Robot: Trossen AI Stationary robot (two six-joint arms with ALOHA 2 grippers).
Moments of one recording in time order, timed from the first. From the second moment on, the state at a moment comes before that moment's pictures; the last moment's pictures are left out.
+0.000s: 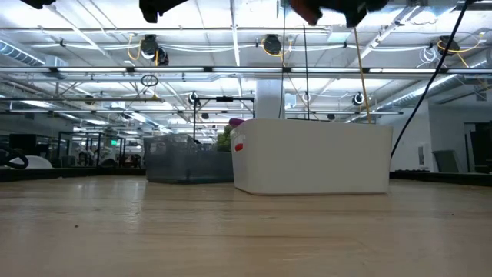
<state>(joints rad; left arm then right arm) -0.36 1.20 0.60 0.72 -0.49 0.05 0.43 1.25 0.64 0.61 0.53 -0.12</state>
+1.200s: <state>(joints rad) -0.36 1.20 0.60 0.72 -0.49 0.05 0.41 1.57 0.68 0.64 1.21 -0.99</state>
